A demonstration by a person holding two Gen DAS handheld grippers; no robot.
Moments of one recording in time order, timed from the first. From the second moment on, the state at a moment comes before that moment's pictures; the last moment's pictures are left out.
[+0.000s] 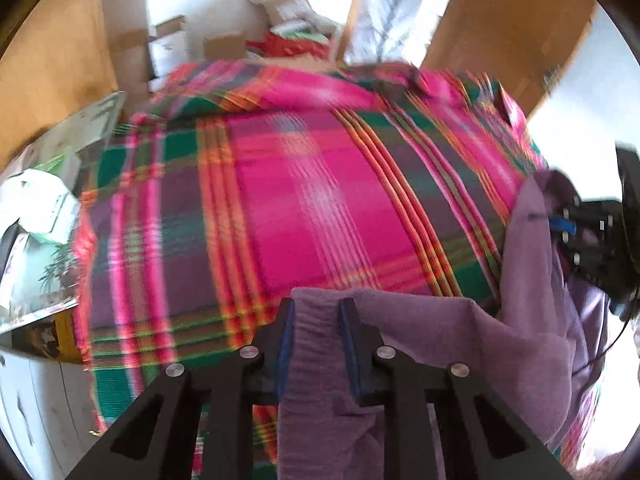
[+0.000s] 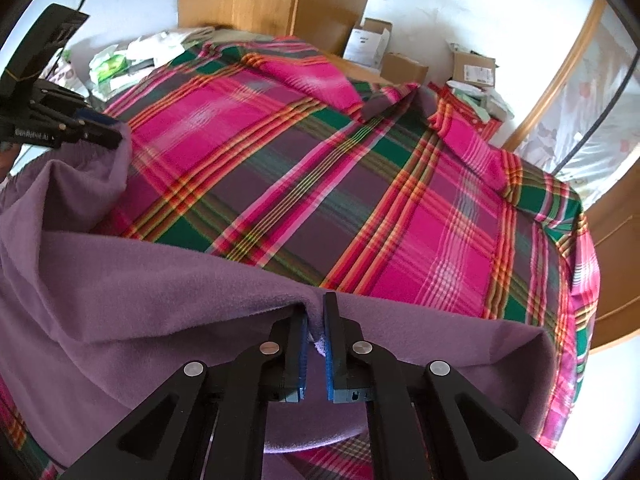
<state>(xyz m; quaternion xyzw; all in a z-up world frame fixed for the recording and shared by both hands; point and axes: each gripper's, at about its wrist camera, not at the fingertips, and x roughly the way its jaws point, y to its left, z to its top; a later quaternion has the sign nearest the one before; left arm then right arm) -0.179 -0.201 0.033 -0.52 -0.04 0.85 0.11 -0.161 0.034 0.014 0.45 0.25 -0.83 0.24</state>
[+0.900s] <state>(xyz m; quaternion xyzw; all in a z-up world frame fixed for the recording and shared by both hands) -0.174 -0.333 0.039 -0.46 -0.17 0.87 -0.06 -0.250 0.013 0.029 0.44 0.23 -0.86 0.13</state>
